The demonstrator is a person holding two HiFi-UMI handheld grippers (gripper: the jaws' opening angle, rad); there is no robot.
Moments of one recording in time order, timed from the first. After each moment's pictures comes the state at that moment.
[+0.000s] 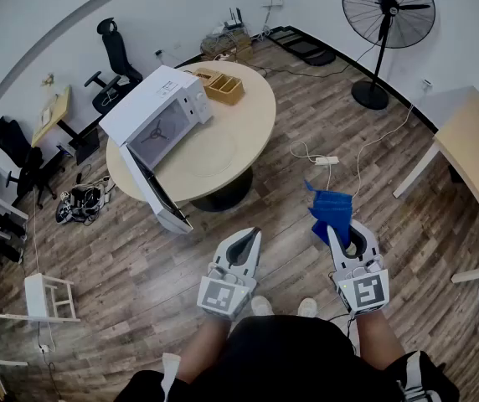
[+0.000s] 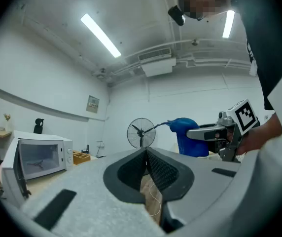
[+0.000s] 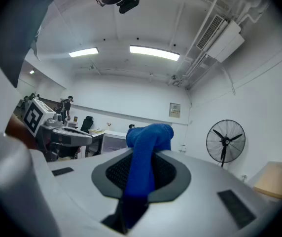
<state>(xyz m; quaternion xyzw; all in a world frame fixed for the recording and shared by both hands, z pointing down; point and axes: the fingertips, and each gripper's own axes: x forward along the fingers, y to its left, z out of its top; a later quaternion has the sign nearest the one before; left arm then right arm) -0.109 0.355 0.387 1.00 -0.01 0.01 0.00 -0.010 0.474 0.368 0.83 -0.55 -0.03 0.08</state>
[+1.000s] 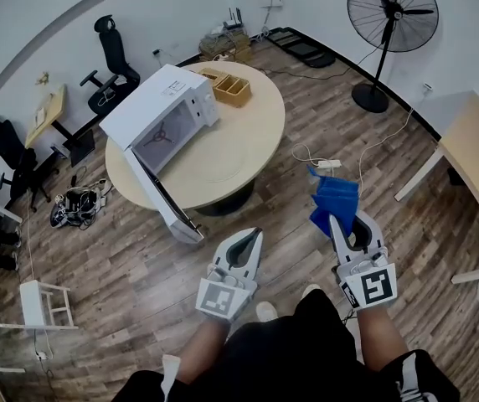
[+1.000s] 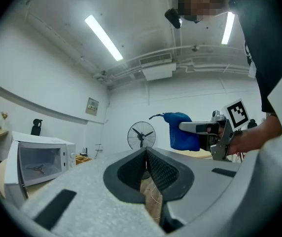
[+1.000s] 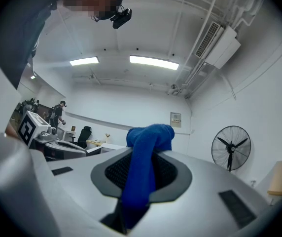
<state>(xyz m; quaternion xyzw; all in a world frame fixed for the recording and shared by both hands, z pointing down) -0.124 0.291 0.379 1.00 0.00 -0.01 0.00 -0.019 0.399 0.333 0.83 -0.55 -0.08 0.03</state>
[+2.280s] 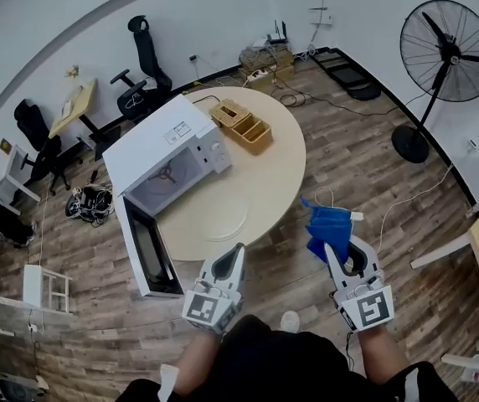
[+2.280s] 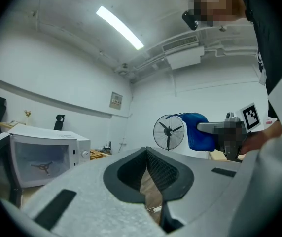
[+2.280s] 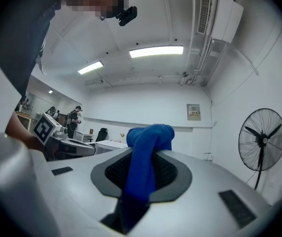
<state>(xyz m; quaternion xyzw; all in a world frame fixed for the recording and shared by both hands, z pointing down) 0.067 0.151 0.409 0.99 -0.14 0.03 0.03 0.204 0.277 0.355 0.75 -0.66 -0.06 0.02</state>
